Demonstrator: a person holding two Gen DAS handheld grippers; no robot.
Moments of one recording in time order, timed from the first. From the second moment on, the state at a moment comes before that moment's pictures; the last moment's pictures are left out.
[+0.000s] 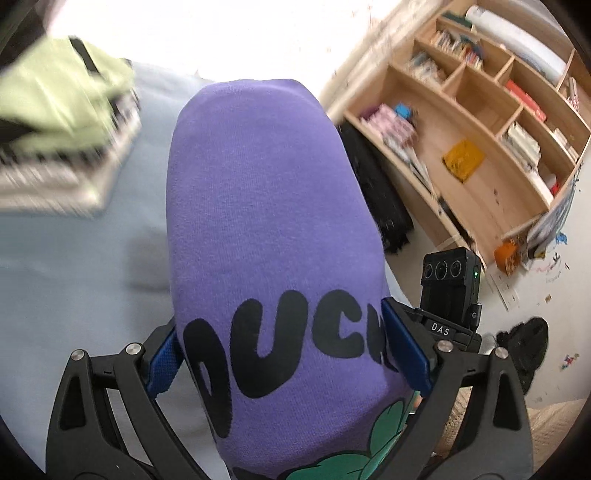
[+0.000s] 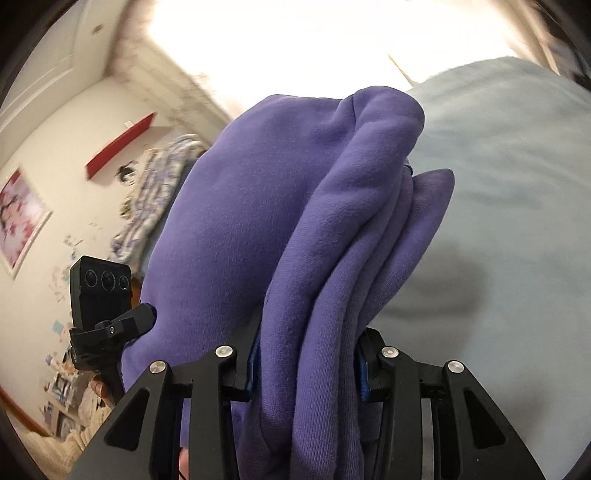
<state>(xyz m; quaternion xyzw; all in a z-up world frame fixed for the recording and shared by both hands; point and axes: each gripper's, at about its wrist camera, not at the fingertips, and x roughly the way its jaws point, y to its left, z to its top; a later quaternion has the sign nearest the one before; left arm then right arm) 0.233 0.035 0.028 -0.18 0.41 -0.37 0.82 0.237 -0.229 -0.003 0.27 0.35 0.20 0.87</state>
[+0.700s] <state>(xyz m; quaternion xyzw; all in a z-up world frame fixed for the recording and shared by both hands) 0.592 0.278 0.093 -0.15 0.37 -0.25 0.88 0.706 -0.002 -0.069 0.31 0.34 0.21 0.86</state>
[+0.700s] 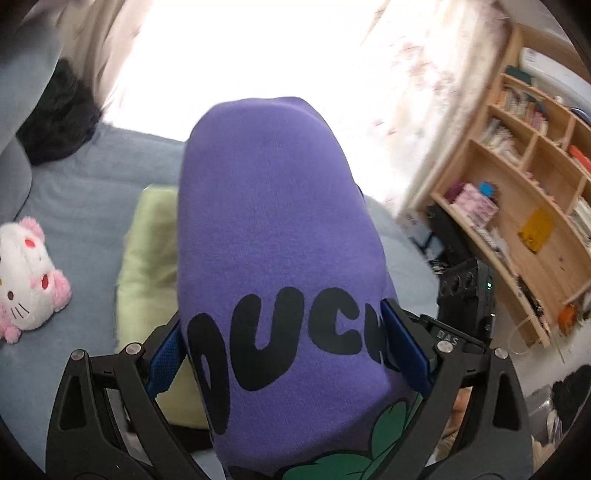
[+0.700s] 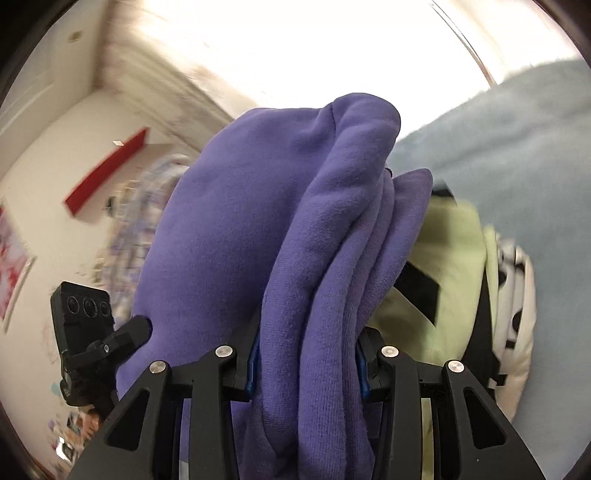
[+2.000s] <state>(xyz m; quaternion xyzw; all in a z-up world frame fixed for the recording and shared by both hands) 0.527 0.215 0.090 0.03 0.35 -0.06 0.94 0.719 0.034 -0.104 0.15 0.41 0.14 0.89</state>
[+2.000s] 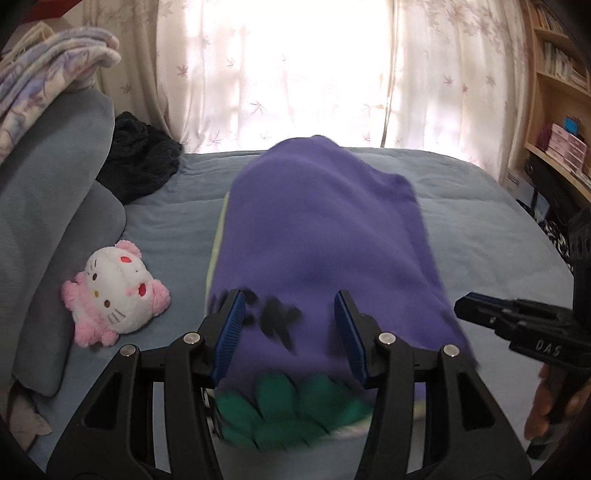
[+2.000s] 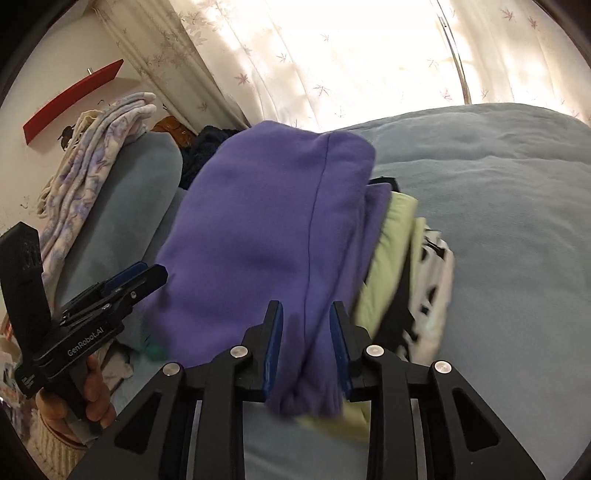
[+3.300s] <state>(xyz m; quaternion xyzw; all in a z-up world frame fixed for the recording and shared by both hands) 0.110 0.069 0.174 0.00 0.35 -0.07 0.93 0.276 -0.096 0.014 0.03 0.42 0.04 0.91</state>
